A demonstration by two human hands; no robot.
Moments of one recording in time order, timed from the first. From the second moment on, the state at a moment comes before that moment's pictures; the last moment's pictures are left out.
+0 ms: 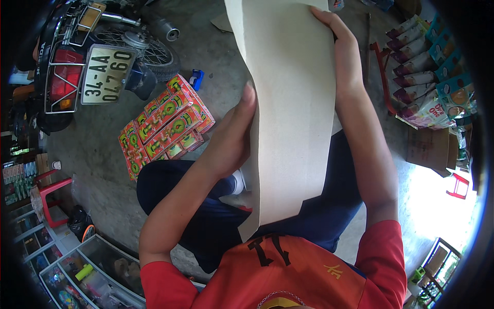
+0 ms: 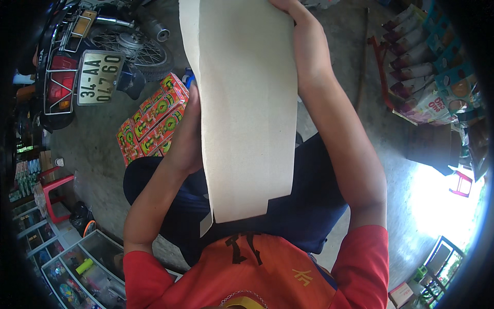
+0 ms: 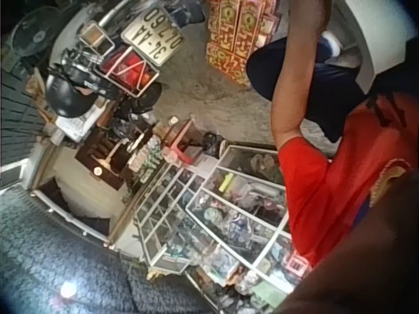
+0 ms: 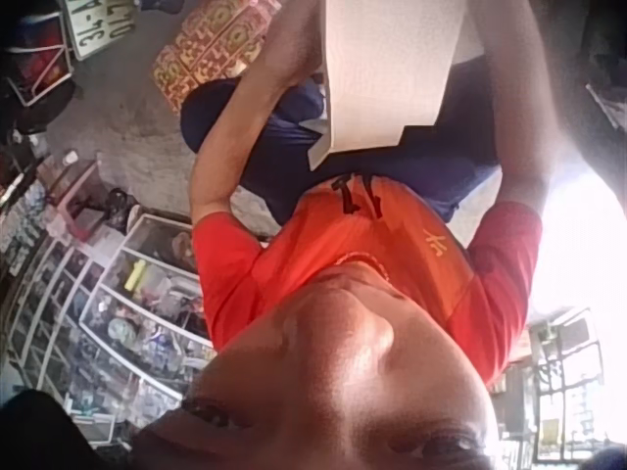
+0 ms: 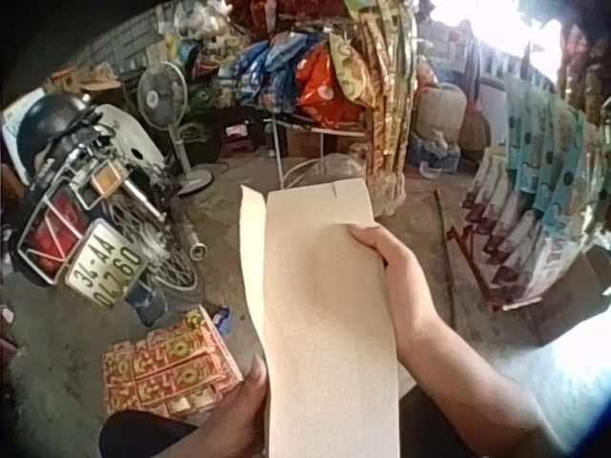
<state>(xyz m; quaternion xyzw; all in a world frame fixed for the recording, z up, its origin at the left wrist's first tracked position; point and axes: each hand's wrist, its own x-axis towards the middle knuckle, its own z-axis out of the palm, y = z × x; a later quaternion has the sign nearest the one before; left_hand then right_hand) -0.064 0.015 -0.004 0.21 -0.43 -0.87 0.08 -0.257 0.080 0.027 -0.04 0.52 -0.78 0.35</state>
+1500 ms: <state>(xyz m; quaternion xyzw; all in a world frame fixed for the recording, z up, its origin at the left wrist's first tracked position) -0.064 -0.023 -0.003 0.24 -0.54 -0.77 0.26 -0.212 0.078 0.003 -0.26 0.52 -0.72 0.37</state>
